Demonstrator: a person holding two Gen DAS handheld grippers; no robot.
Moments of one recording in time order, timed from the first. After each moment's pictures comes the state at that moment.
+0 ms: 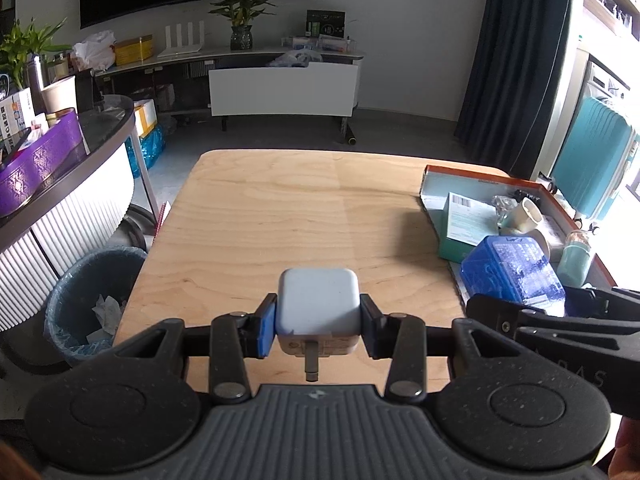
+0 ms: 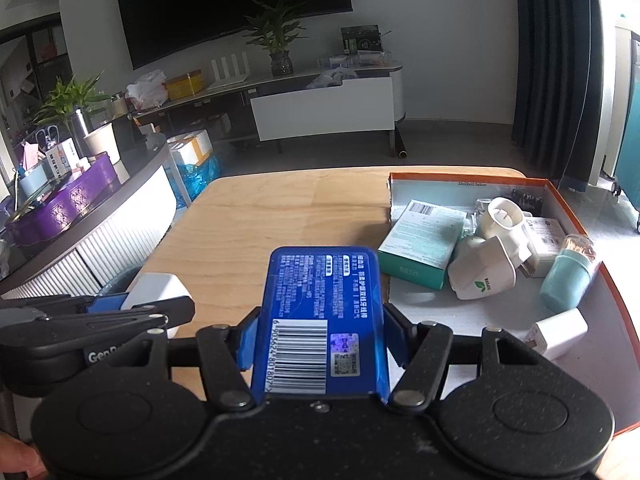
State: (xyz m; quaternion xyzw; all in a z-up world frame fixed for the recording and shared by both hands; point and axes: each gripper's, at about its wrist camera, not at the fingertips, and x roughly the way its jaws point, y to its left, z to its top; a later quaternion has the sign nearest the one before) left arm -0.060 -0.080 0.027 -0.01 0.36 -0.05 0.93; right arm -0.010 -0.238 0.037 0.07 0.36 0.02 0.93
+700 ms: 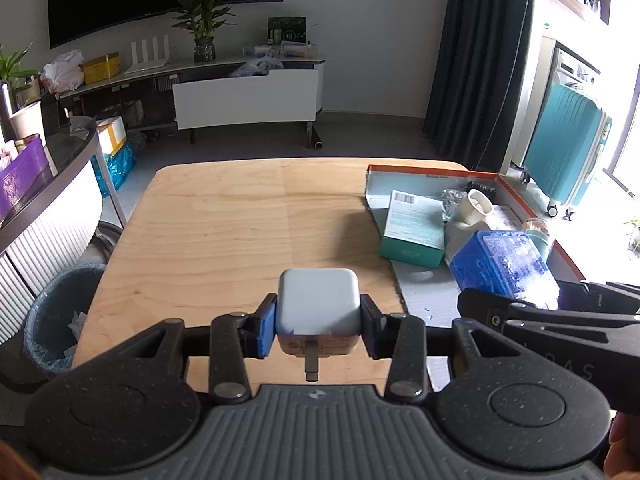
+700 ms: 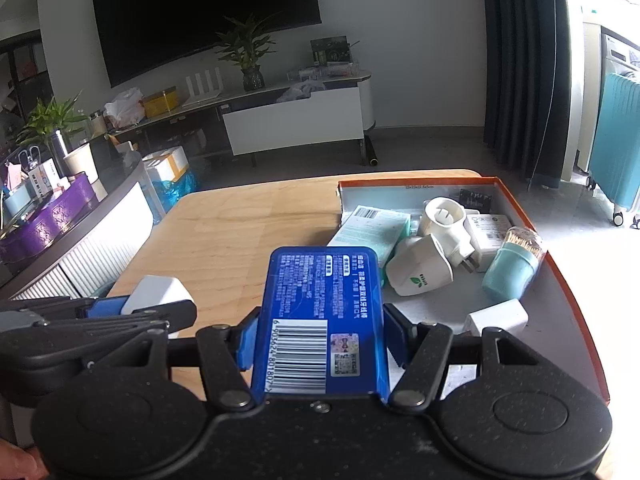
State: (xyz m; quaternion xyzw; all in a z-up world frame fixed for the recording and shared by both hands) left arm -0.070 -0.122 0.032 0.02 0.35 -0.09 0.93; right arm -0.036 -0.278 0.045 0.08 0.35 -0.02 0.93
